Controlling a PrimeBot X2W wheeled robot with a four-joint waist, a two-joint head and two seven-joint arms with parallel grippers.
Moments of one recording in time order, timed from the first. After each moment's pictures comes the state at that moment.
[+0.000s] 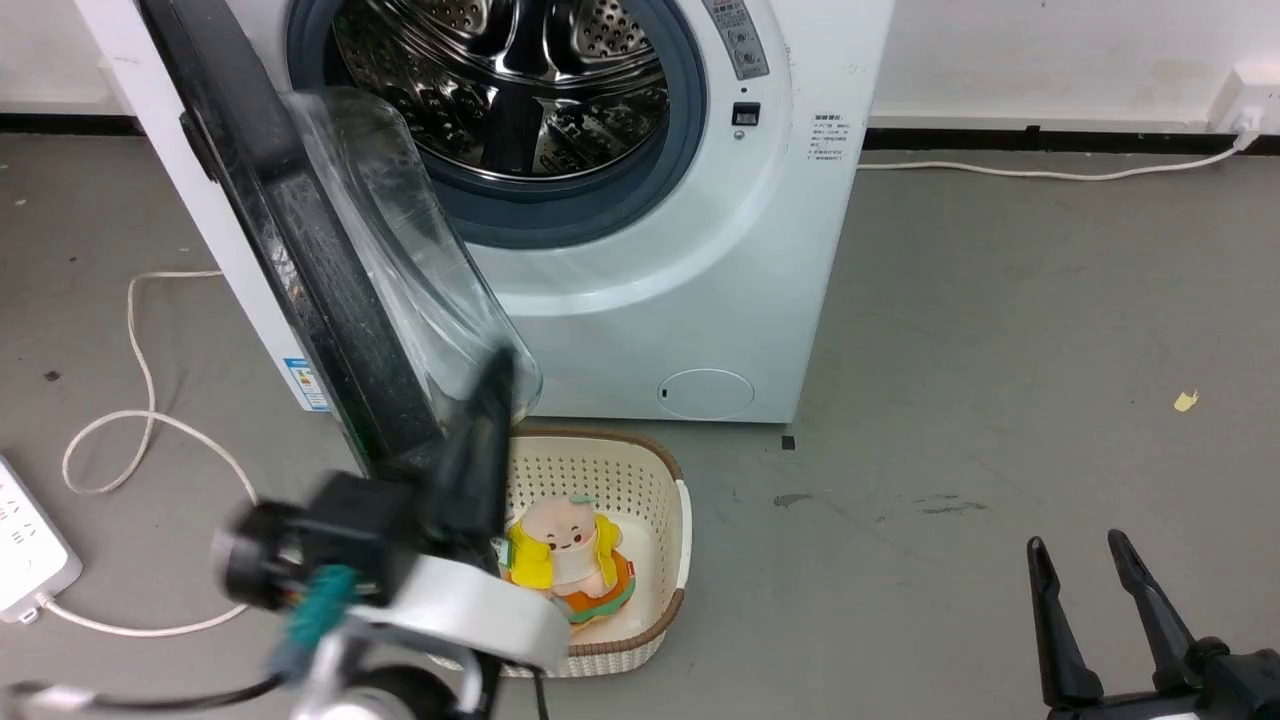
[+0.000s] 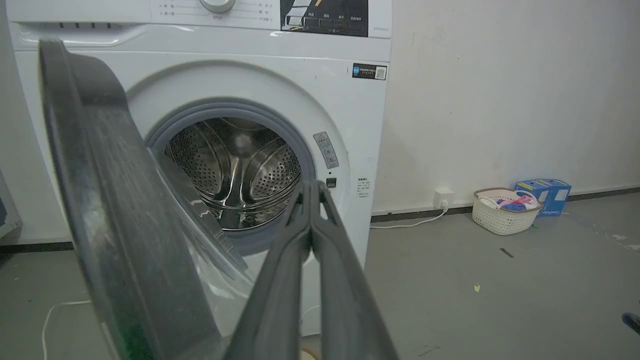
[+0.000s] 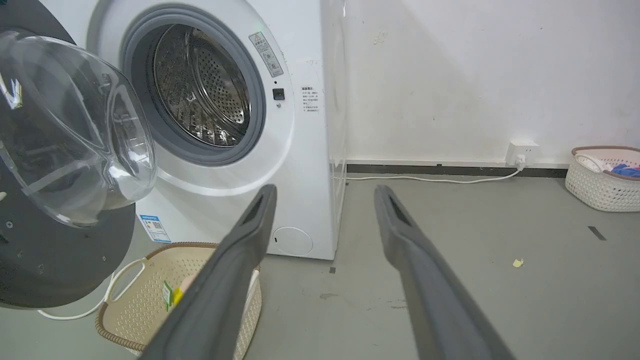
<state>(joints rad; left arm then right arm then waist) -0.11 0.07 -0.23 -0.39 -0.12 0.05 0.12 0.13 -0.06 -0.08 -0.03 0.12 0.13 -0.26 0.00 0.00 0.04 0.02</state>
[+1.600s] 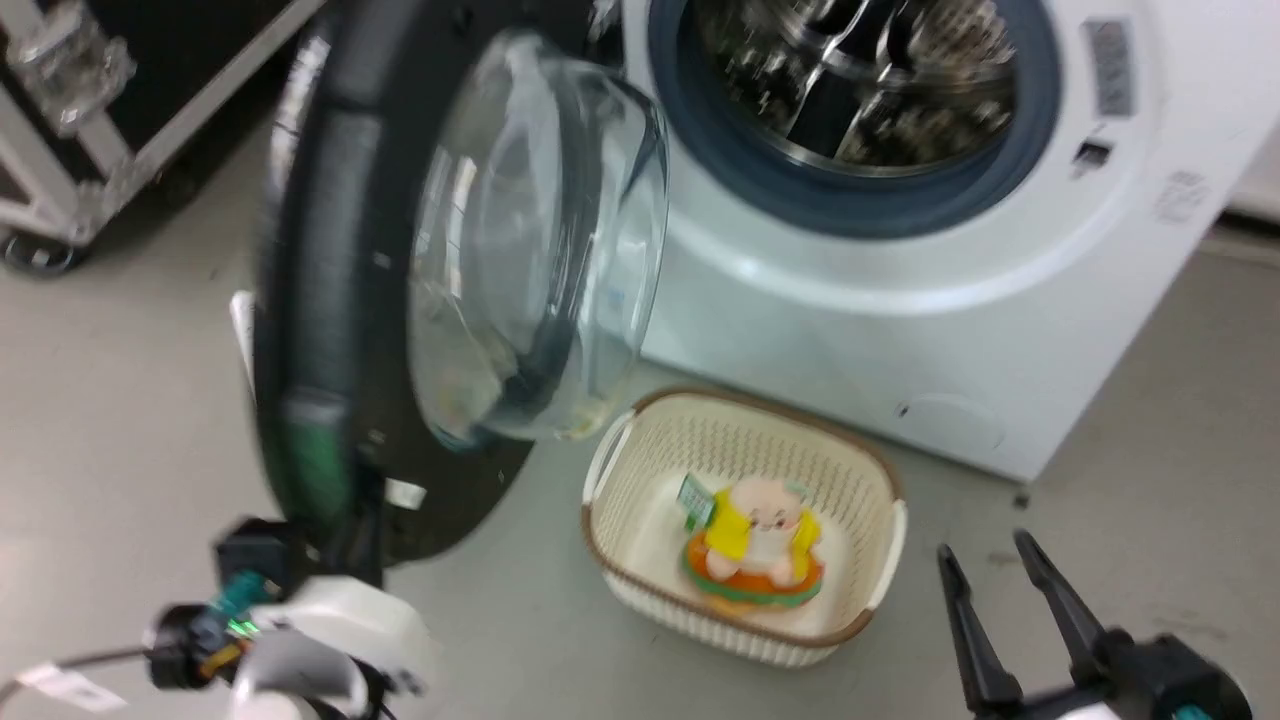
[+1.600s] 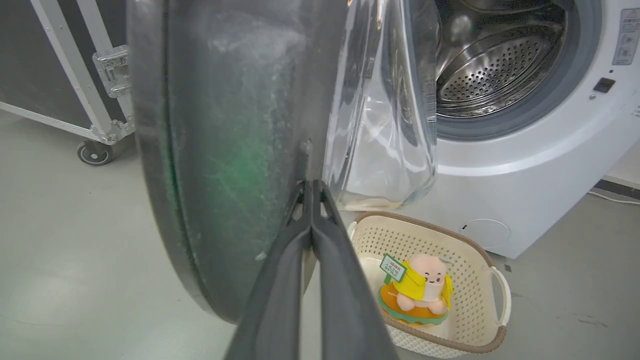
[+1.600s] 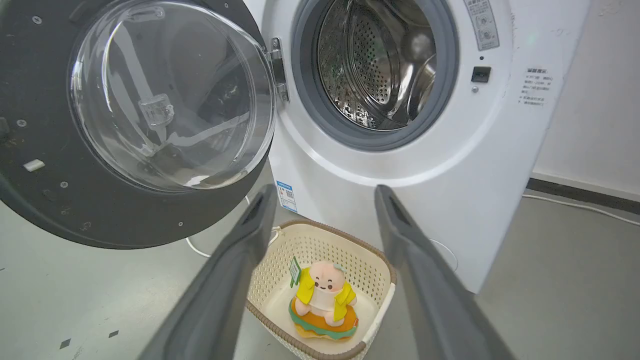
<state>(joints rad) -0.08 0.19 -0.12 0.07 -0.29 0.08 -0.01 0.12 -0.05 0.04 0.00 0.11 0.13 -0.24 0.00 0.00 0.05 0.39</state>
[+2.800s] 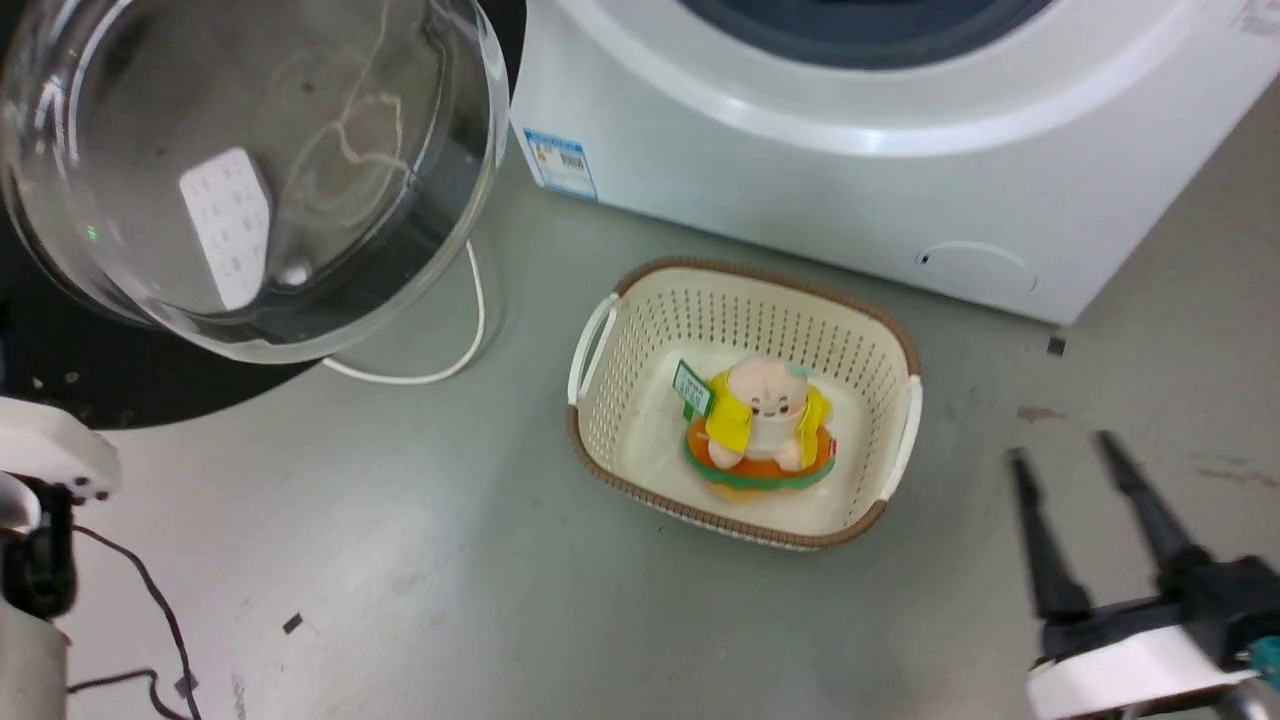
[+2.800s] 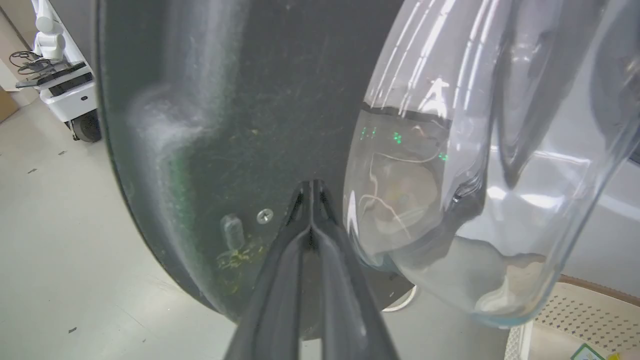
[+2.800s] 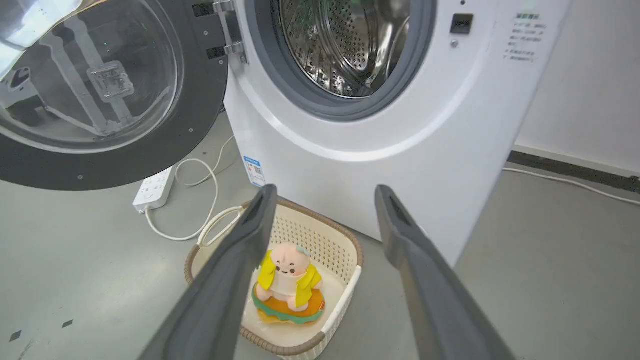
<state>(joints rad) -0.50 0.49 0.11 0.56 -0.41 -0.01 -0.15 0.02 -0.07 -0.03 -0.11 0.02 0.13 -0.16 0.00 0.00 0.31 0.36</state>
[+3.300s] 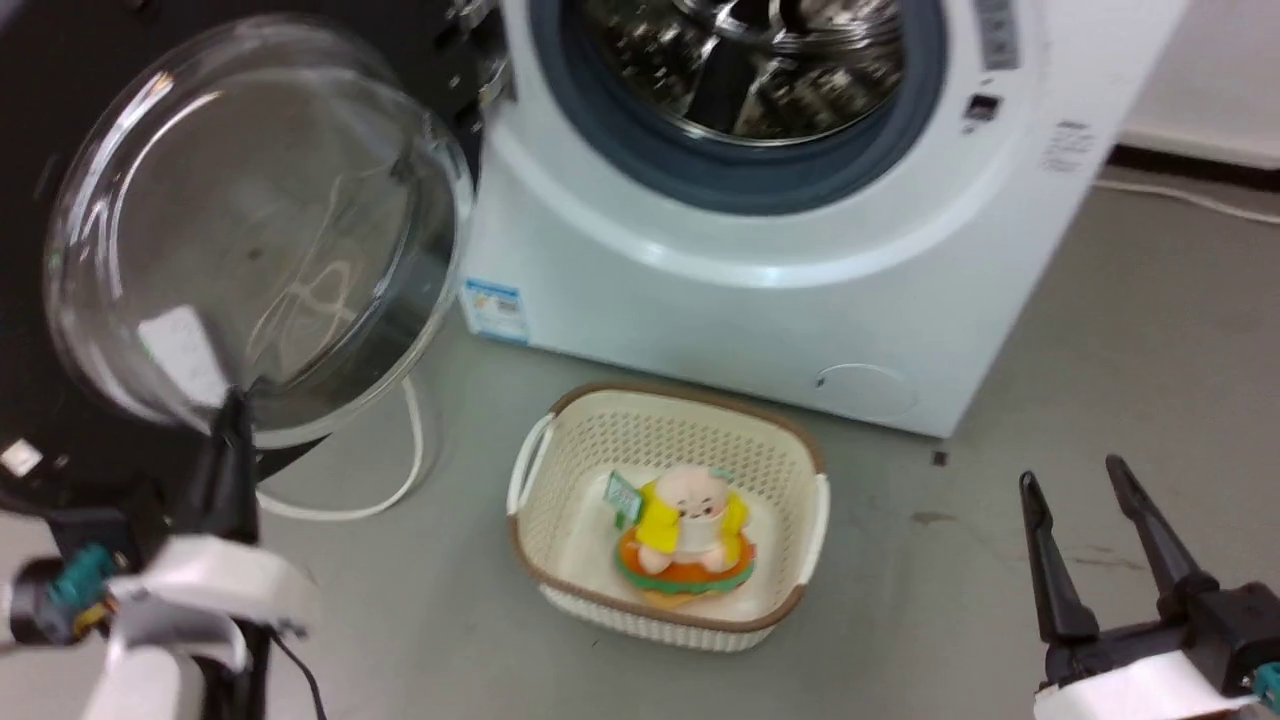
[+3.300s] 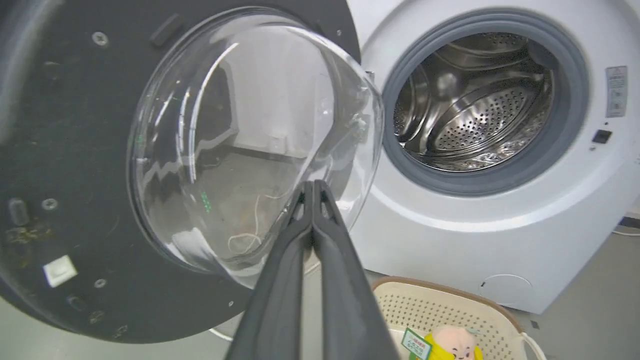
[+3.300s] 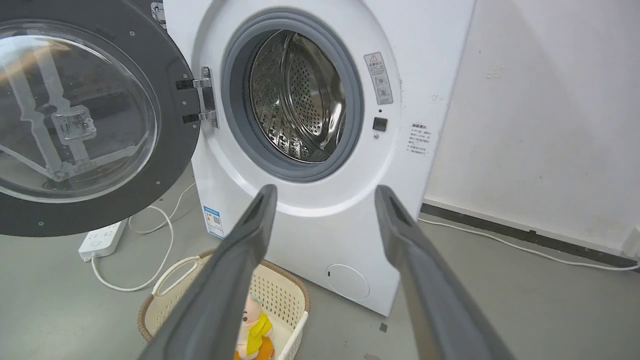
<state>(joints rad) -0.20 0.33 -0.02 0.17 -0.38 0.02 -0.16 0.03 -0.06 -0.09 -0.06 0.00 0.13 -0.23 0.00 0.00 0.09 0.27</state>
